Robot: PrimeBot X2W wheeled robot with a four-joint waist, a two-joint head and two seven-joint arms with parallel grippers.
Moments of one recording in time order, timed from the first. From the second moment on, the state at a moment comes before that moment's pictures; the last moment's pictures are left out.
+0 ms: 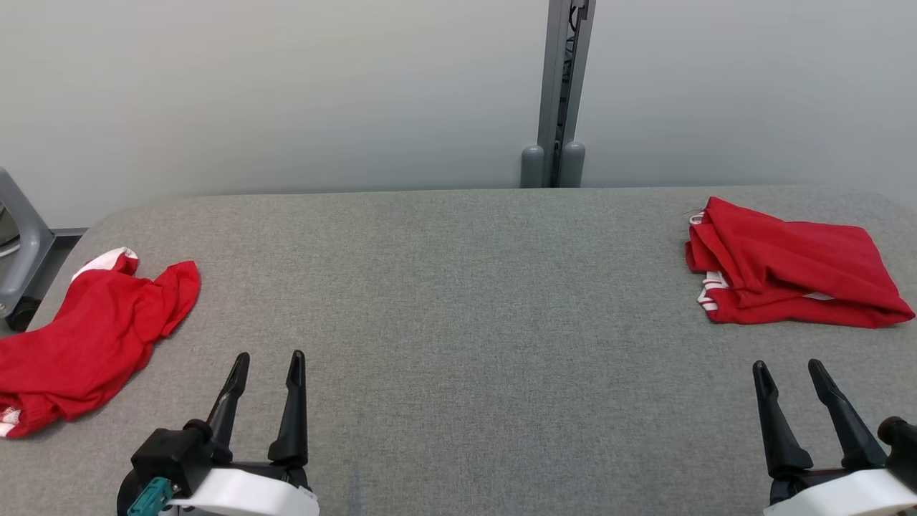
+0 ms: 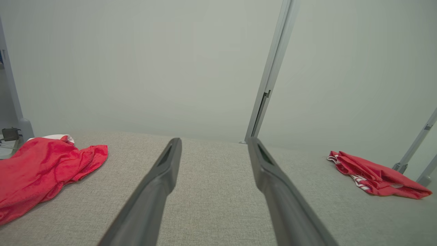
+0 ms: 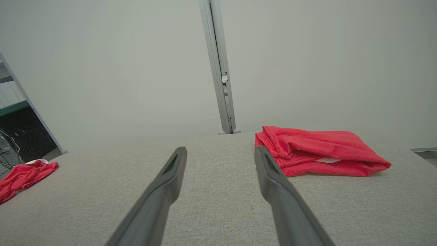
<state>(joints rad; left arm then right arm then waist) 0.00 0.15 -0.23 0.14 -0.45 0.04 -0.26 0.10 -0.17 0.04 -0.01 0.38 0.13 -0.11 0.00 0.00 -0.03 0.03</state>
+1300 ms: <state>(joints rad) -0.02 0.15 -0.21 0.19 -0.41 0.04 -0.26 0.08 -0.16 0.12 0.02 0.37 0.13 -0.13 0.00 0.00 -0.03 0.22</state>
